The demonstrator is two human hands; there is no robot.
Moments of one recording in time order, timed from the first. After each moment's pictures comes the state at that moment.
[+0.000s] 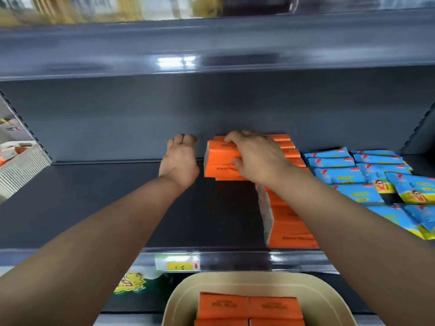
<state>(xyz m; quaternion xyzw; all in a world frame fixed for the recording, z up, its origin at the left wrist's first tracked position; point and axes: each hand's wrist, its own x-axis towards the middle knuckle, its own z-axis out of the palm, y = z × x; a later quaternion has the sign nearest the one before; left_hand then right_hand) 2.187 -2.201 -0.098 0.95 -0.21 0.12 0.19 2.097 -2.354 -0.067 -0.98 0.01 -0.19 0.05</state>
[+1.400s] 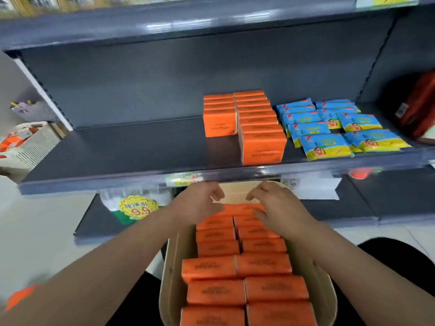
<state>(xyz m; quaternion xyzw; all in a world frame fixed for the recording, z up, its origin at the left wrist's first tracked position) 1.945 -2.126 -0.151 0.89 -0.37 -0.15 0.21 1.827 -2.310 -0.170 -0.99 0.03 -0.07 0.10</state>
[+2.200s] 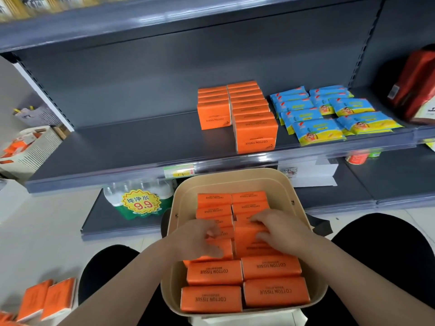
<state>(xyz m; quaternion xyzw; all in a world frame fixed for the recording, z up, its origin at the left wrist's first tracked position) 1.887 -2.089 -0.200 0.87 -0.37 -0.31 0.15 1.780 -2.302 -0.214 -0.98 0.04 0.09 0.18</state>
